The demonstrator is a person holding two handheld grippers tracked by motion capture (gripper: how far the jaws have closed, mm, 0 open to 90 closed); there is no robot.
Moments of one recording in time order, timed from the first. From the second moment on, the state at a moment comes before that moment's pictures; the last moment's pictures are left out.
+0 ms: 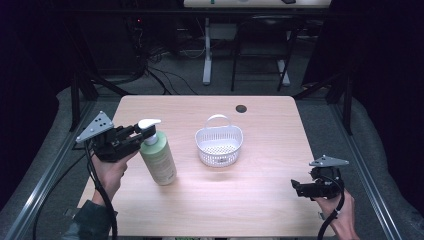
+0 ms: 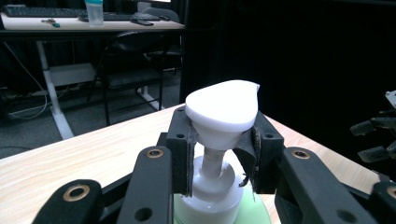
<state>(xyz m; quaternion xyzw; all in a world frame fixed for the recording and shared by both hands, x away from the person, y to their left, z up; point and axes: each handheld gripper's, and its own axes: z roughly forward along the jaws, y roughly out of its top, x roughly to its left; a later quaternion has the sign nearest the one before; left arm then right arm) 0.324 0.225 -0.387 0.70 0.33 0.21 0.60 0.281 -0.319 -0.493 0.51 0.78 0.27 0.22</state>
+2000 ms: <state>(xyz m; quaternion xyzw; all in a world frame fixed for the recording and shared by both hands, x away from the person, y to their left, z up) 0.348 0.169 -0.333 0.70 0.27 0.21 0.62 0.280 -0.318 -0.494 0.51 0.79 0.27 0.22</state>
